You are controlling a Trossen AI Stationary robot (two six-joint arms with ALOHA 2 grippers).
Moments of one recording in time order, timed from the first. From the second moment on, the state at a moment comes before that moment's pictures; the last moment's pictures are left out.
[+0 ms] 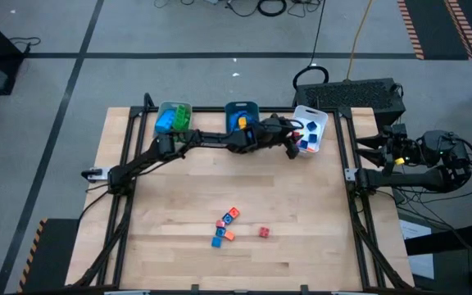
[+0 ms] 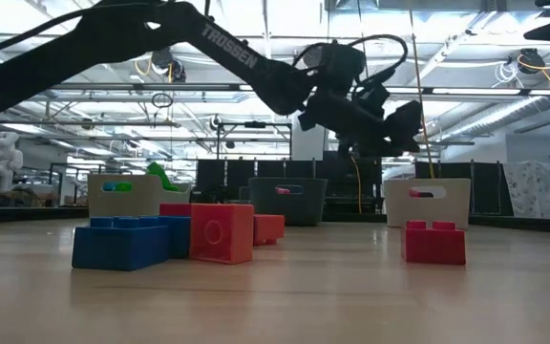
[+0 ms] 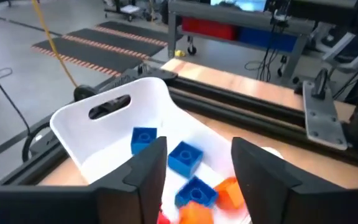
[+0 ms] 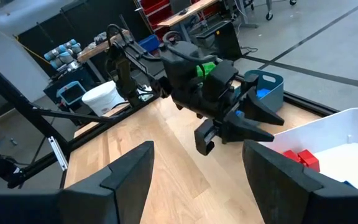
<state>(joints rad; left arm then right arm) 0.23 2.47 1.98 0.25 -0.13 -0.10 -0.01 0.08 0.90 -1.05 0.26 0.54</state>
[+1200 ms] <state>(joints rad) -0.22 2.31 2.10 -0.75 0.08 -0.11 -0.01 0.08 0.90 -1.05 0.26 0.50</state>
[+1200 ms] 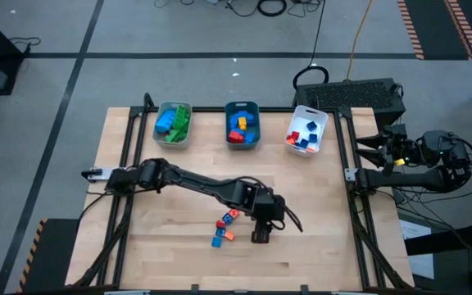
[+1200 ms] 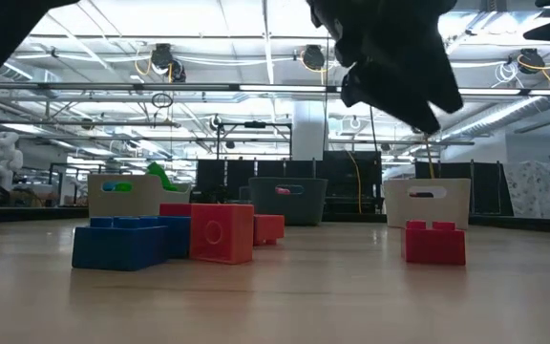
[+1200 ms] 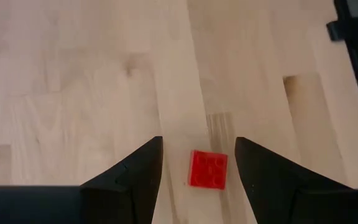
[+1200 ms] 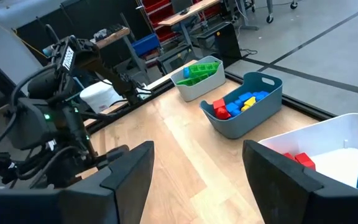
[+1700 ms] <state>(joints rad) -0.26 2.32 1.96 -0.61 0.11 -0.12 -0.01 0.08 0.90 -1.05 0.26 0.50</state>
